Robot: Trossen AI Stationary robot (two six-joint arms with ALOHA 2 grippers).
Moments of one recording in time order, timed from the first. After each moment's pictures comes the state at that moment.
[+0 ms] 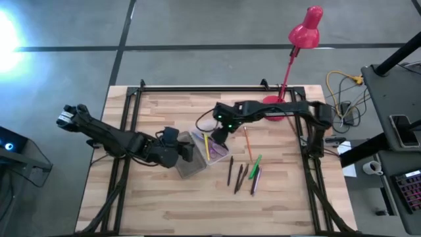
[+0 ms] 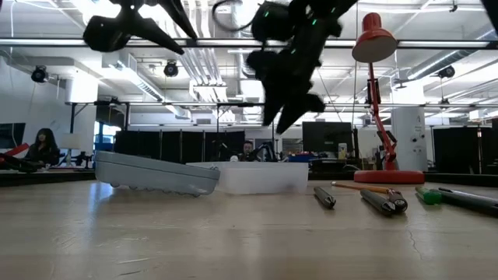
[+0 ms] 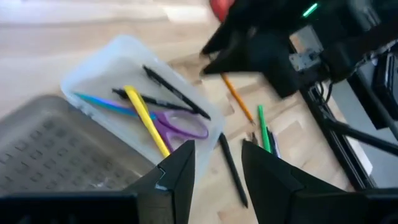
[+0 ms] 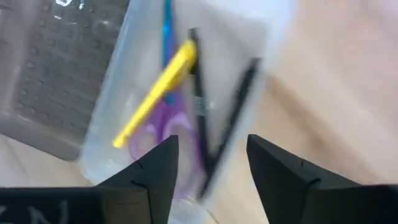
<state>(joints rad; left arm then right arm) -0.37 1.29 1.07 -0.59 -0.65 -1.38 -0.18 1.85 1.44 -0.74 -0.05 0.56</state>
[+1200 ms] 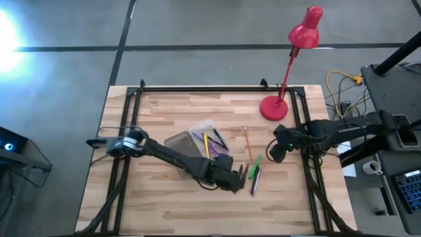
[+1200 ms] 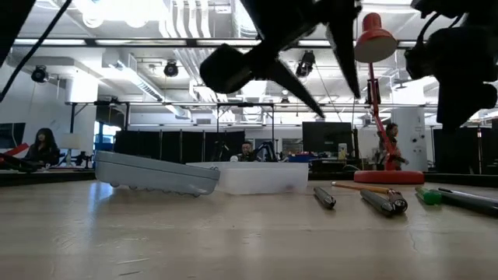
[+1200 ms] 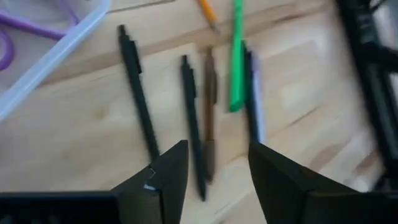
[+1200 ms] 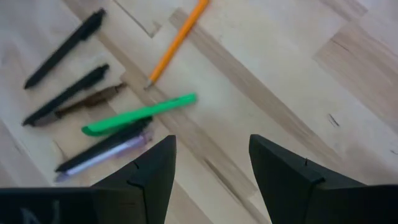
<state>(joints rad) -0.33 2.15 1.86 -0.68 -0.36 -1.48 0.13 0.85 0.62 -0.92 0.09 0.96</state>
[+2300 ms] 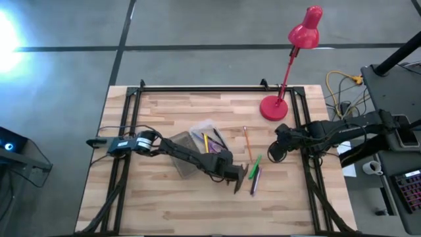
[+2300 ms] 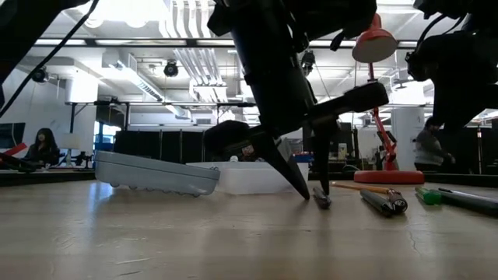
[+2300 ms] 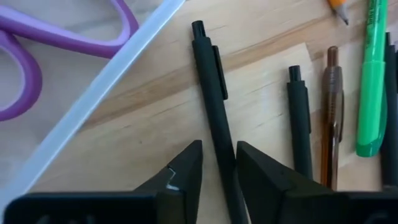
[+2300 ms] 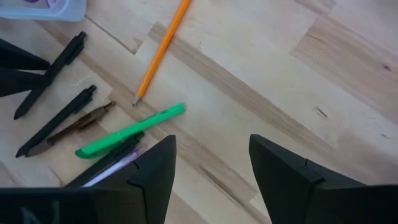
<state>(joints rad) -0.23 2.31 1.85 -0.72 -0.28 -1.41 0.16 0.86 0.61 -0.93 0.16 1.11</state>
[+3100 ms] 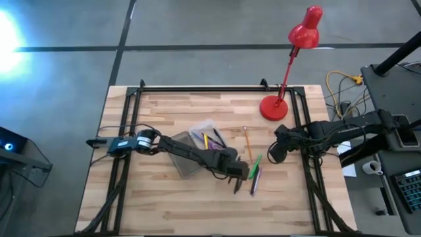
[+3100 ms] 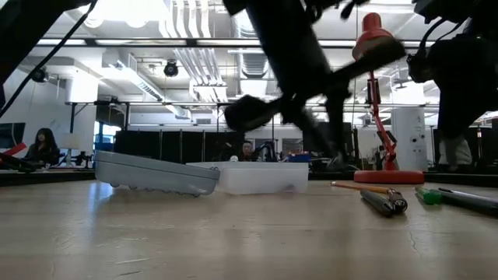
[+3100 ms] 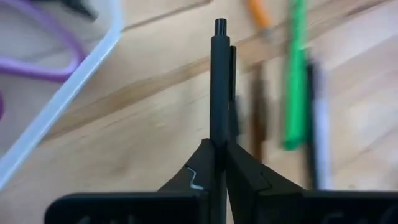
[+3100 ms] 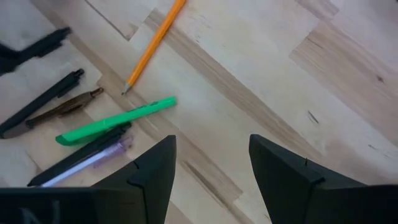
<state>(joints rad) -0.22 2.30 1.97 -0.75 -0.24 -1.36 0.16 0.86 0.59 -0.94 0.16 1.01</state>
